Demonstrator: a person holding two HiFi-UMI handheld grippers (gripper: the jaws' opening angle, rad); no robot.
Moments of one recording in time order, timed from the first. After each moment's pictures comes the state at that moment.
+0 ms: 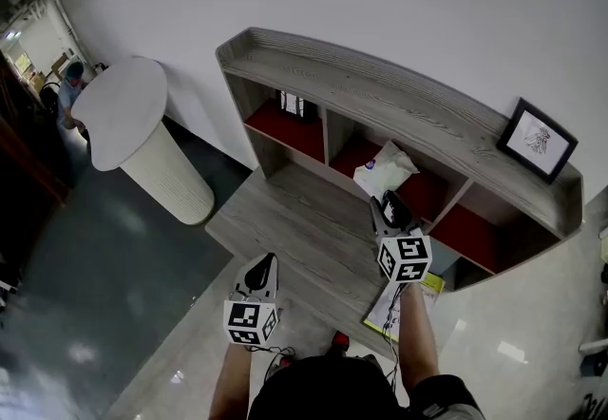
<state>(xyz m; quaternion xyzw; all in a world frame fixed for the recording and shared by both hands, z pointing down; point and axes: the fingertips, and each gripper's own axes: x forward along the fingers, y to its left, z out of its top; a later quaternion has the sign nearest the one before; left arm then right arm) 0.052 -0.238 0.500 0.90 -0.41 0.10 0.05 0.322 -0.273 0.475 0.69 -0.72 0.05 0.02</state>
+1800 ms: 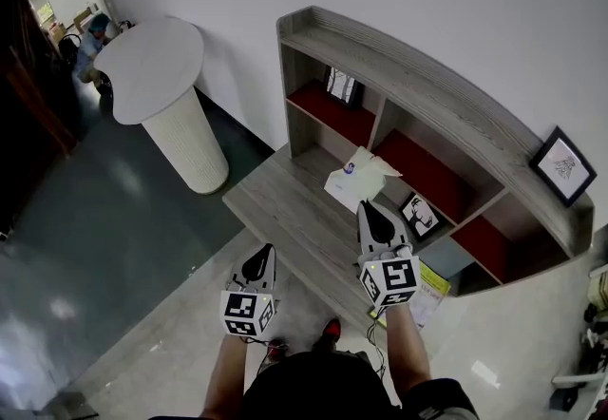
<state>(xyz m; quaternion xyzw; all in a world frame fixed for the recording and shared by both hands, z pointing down) -0.031 -0.227 0.511 0.88 -0.47 0.08 0.08 0.167 -0.251 0.420 0.61 -0.79 -0.03 0.00</state>
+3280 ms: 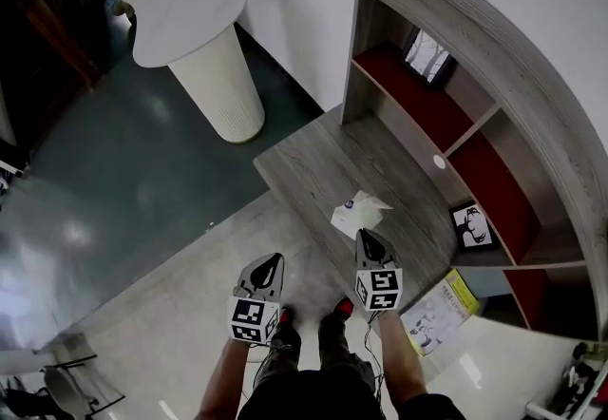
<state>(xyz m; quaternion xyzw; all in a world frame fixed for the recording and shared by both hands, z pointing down) -0.100 -0.232 0.628 0.83 -0.51 0.17 0.18 0.088 -0.293 0.684 0.54 -0.81 0.17 0.15</state>
